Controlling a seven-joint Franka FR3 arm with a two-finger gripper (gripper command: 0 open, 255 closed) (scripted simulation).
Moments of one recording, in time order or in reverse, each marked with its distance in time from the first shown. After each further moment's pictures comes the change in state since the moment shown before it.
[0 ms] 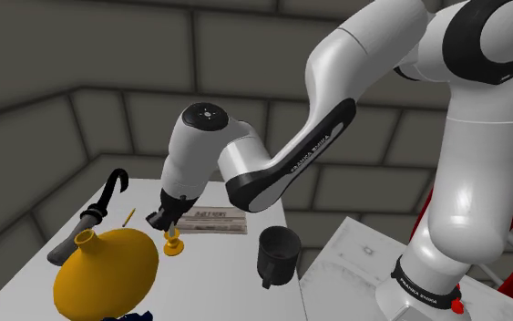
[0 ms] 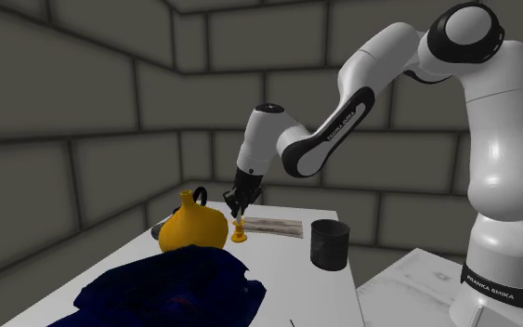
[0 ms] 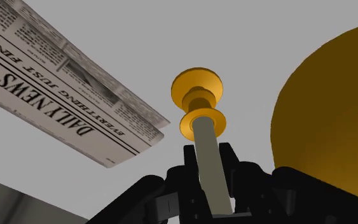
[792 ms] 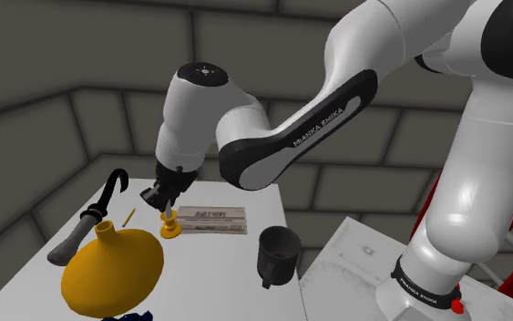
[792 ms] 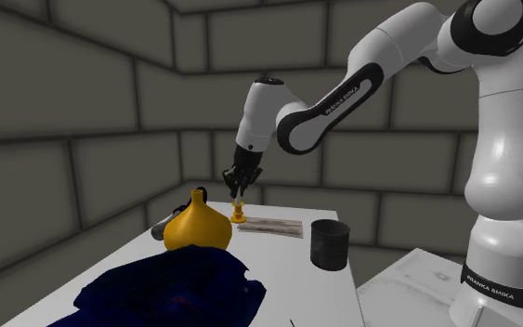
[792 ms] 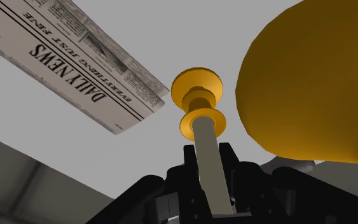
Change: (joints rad) arm -0.057 -0.114 0.072 0.032 0.213 -0.089 -0.175
